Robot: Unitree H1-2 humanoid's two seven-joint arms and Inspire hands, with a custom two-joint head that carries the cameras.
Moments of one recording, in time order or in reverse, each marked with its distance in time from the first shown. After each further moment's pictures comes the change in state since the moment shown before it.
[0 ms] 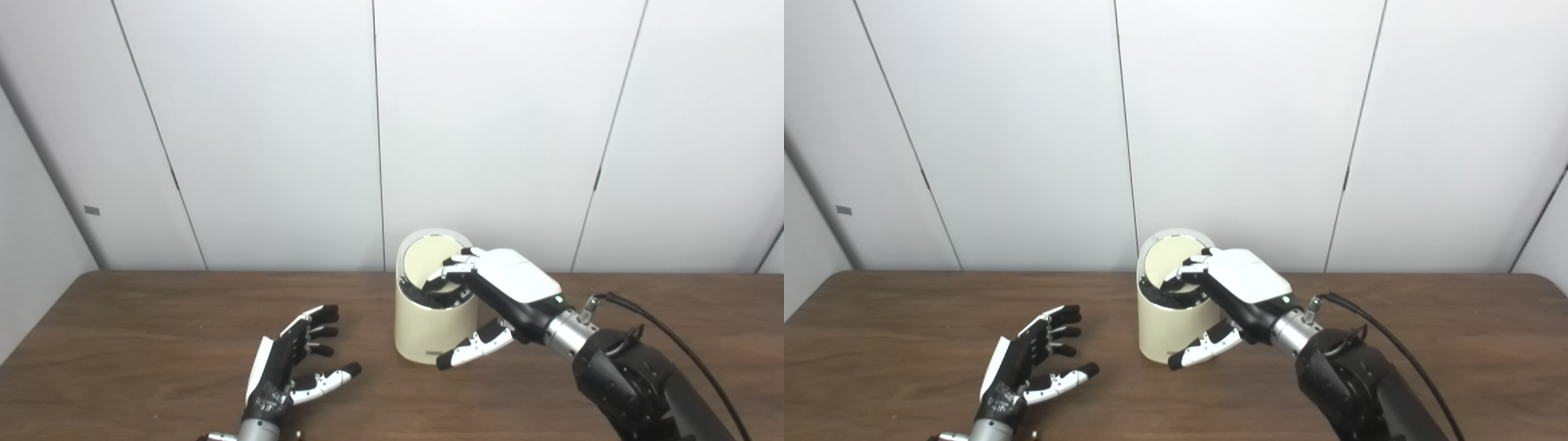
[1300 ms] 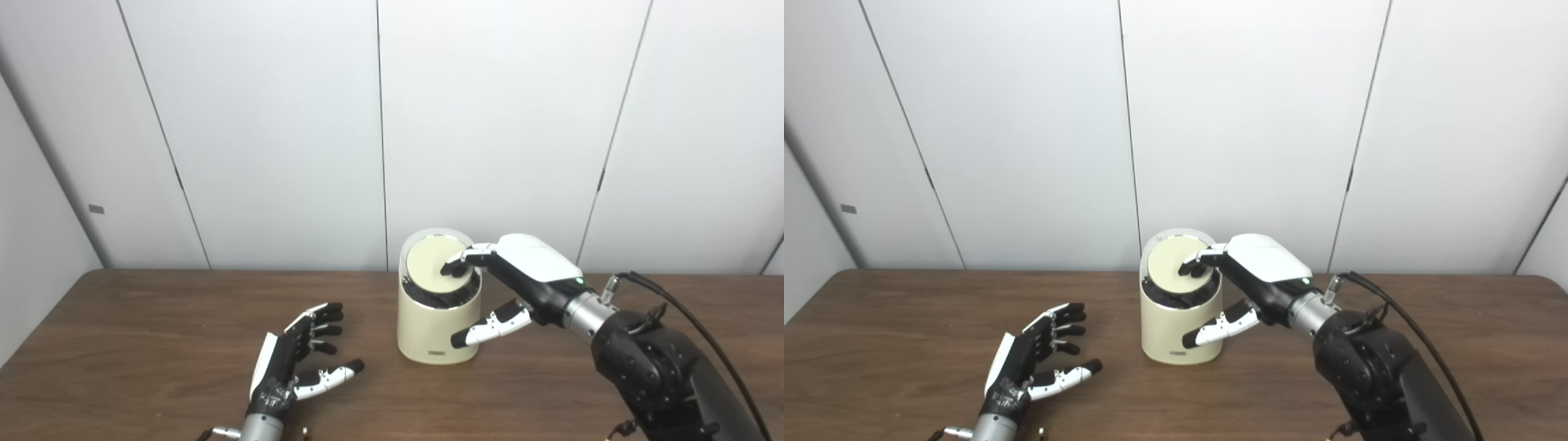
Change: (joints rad) left arm -0.023 0.001 -0.006 0.031 0.002 -0.010 0.002; right arm -0.029 -0.010 -0.084 -0.065 0.021 0.093 0.098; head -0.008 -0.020
